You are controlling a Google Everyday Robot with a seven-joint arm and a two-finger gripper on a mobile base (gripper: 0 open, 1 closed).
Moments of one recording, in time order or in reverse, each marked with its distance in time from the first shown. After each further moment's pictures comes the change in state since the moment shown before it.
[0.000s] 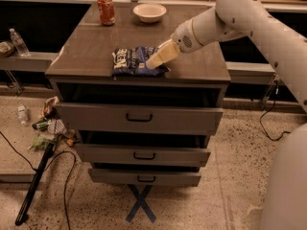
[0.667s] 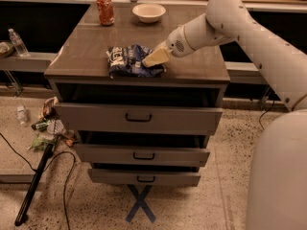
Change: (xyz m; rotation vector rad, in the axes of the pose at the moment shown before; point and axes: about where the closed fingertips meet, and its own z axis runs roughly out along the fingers) arm 0.010 -0.005 0.031 -0.043 0.008 0.043
